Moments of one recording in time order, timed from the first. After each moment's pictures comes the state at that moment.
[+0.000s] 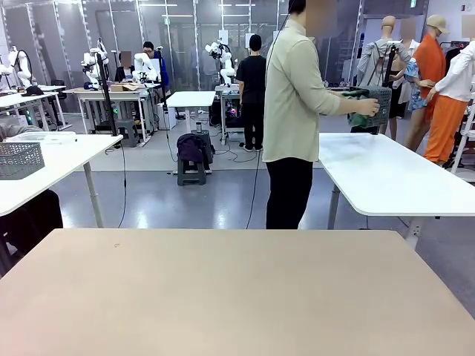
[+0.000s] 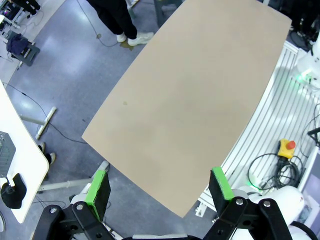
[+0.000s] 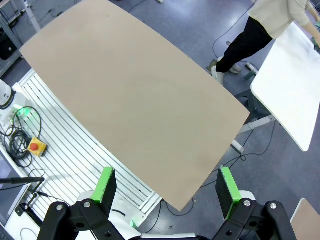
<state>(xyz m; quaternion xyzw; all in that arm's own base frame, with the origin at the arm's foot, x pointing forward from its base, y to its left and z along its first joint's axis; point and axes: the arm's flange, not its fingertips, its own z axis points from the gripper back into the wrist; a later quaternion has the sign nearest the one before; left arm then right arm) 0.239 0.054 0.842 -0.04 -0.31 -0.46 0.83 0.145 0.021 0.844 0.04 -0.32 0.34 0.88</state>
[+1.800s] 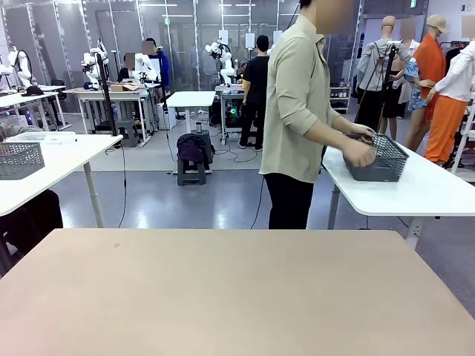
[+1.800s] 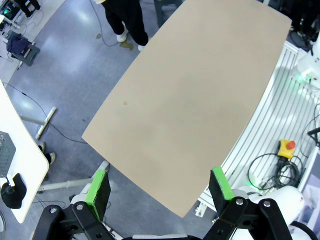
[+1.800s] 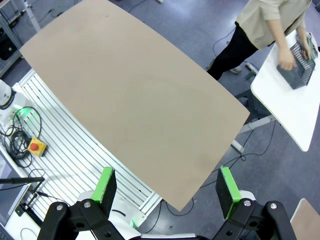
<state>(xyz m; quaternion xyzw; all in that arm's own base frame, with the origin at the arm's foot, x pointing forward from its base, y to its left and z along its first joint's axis) 0.239 0.054 0.842 -0.04 -0.31 -0.46 0.83 0.145 0.021 0.844 0.04 -0.32 0.34 0.88</state>
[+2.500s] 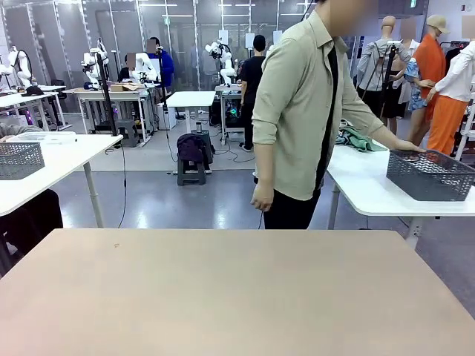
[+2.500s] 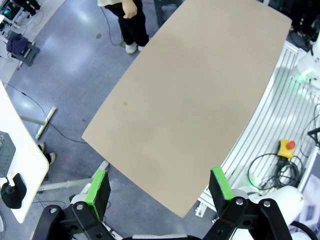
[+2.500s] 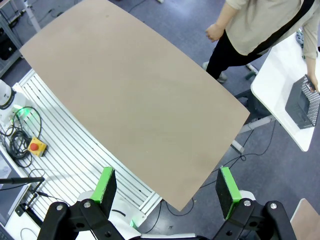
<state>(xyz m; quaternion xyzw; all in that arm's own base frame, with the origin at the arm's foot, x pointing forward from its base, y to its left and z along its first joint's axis) 0.239 0.054 0.842 -0.04 -0.31 -0.46 0.83 0.145 0.021 0.844 0.04 -0.32 0.34 0.88</state>
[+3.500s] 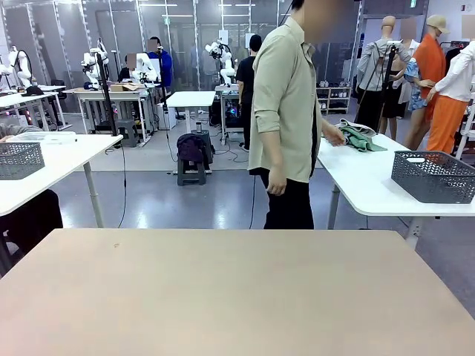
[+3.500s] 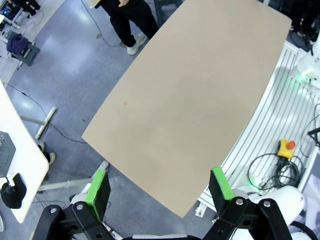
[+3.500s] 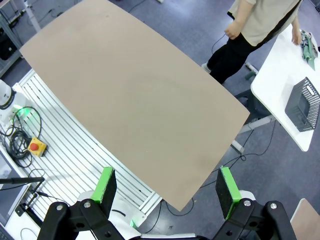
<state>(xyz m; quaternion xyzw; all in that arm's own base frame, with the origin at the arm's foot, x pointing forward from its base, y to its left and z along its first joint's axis) 0.239 0.054 0.842 -0.04 -0.31 -0.46 0.83 0.145 0.021 0.844 0.04 -0.32 0.34 0.88</state>
